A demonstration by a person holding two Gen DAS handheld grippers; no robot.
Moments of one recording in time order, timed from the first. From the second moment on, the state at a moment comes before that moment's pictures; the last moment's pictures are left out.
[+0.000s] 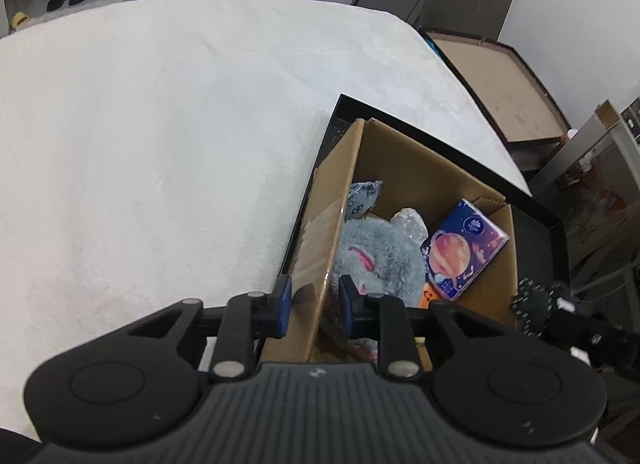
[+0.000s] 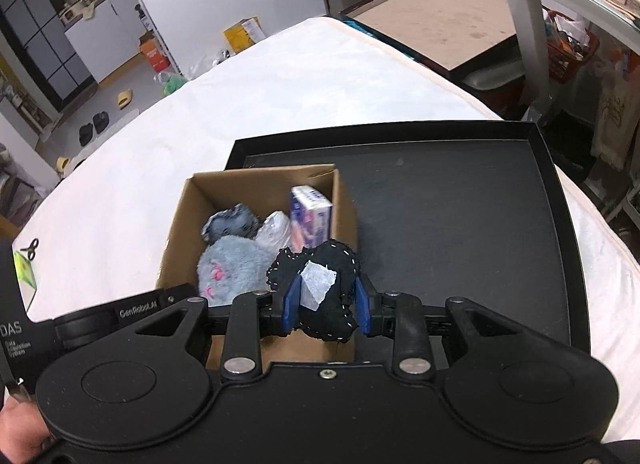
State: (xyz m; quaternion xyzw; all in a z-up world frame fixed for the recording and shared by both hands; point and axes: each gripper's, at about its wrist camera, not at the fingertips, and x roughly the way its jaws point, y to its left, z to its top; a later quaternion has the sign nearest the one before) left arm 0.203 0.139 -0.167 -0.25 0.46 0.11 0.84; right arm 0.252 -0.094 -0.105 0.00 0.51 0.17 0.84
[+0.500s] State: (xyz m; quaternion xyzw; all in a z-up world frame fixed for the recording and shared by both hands) left arm 0.194 0.149 -0.171 -0.28 0.45 0.09 0.84; right arm 0.232 -0.065 -0.106 -0.03 0.52 0.16 0.84
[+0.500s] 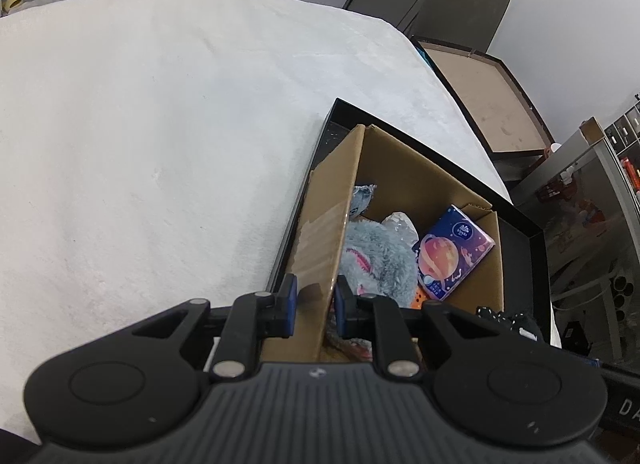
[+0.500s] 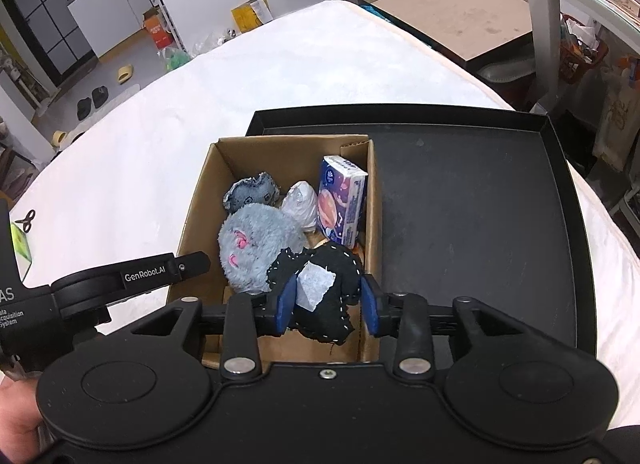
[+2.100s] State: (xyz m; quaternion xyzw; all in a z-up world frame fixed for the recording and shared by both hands) left arm 0.167 0.062 -0.046 -0.16 0.48 0.04 0.86; right arm 0.215 -0.179 -0.041 0.08 0.45 0.17 0.87
